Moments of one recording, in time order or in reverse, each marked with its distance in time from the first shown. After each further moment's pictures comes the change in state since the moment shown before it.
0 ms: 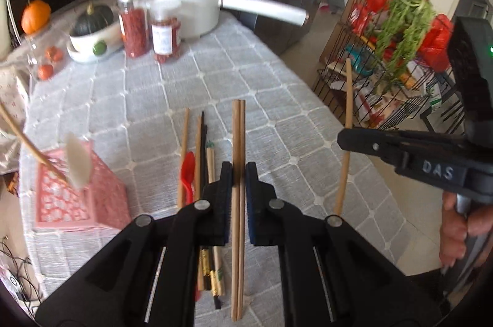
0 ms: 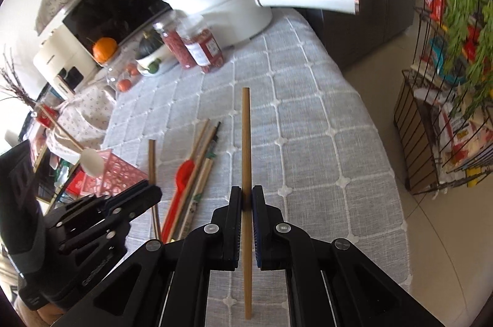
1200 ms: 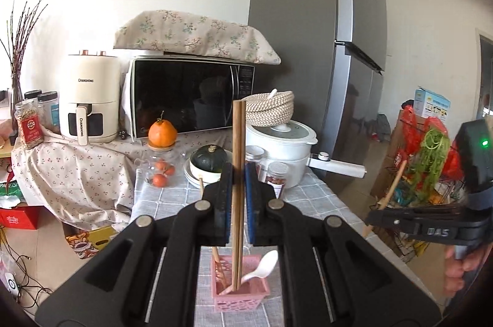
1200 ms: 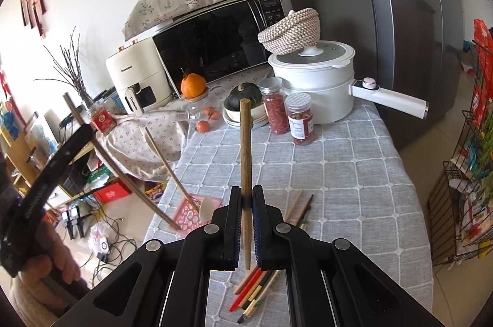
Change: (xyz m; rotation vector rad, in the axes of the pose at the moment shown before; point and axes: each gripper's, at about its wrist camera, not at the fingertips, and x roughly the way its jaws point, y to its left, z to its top) left arm -0.147 0.097 -0.007 -0.128 -0.661 0.266; right arm -0.058 0.126 0.010 -0.219 -0.271 0.155
